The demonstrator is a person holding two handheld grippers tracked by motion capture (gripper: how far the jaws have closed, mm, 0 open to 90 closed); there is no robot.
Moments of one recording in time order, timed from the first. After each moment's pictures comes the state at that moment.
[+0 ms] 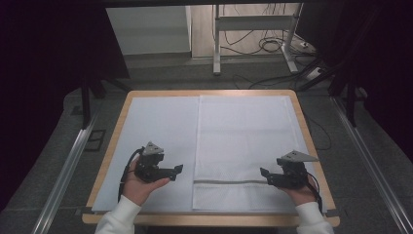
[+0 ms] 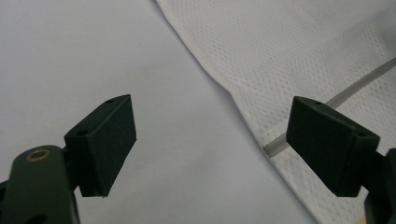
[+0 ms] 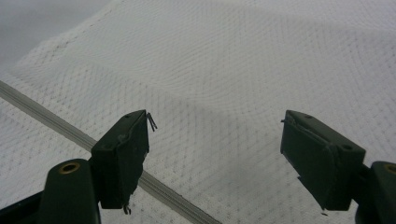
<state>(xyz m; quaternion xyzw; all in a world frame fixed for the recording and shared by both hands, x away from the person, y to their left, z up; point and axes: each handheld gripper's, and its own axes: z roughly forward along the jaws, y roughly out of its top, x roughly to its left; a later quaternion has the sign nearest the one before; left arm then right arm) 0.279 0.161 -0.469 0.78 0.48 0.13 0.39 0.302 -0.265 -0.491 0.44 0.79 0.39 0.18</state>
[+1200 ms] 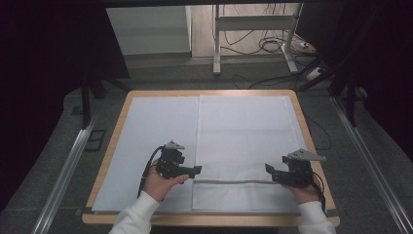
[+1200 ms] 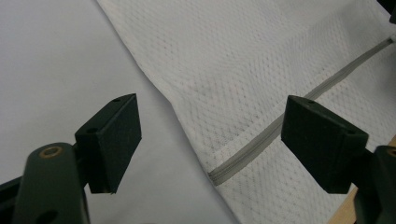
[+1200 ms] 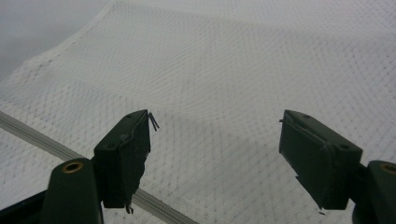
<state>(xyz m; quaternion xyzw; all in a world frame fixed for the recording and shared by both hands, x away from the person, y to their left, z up) 0.302 0.115 -0.481 0.79 0.49 0.04 0.38 0.303 -0.276 -0.485 0.47 0.77 0.40 0.20</state>
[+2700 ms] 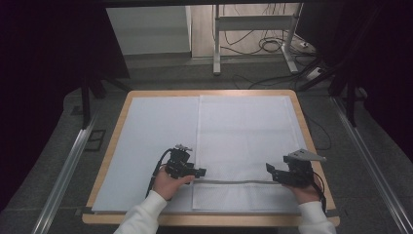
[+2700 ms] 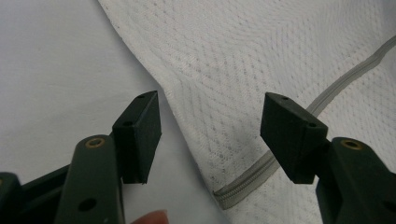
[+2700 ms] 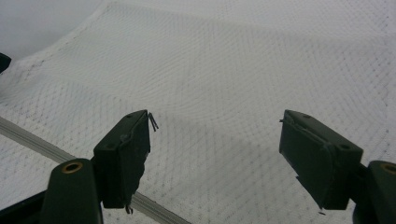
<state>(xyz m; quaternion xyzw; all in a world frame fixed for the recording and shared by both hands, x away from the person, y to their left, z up) 0.323 0.099 -0.519 0.79 0.50 -0.02 0.35 0.303 -0.276 -0.484 0.47 0.76 0.39 0.21</state>
